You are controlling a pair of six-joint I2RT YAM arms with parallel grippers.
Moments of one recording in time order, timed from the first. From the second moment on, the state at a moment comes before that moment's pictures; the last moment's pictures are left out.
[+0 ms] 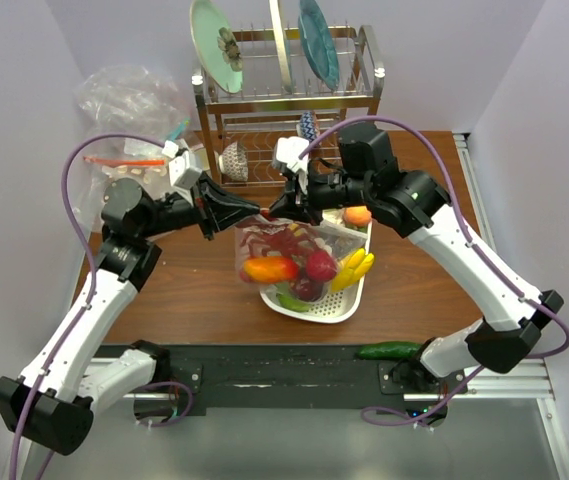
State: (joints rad) left arm -0.35 0.97 0.98 0.20 0.95 -0.34; right arm 0.78 1.45 1.75 -0.74 -0.58 -0.37
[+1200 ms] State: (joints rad) left arm -0.40 1.05 1.08 0.49 0.86 -0.64; right arm 0.81 1.54 1.77 -0.81 -0.51 -0.31
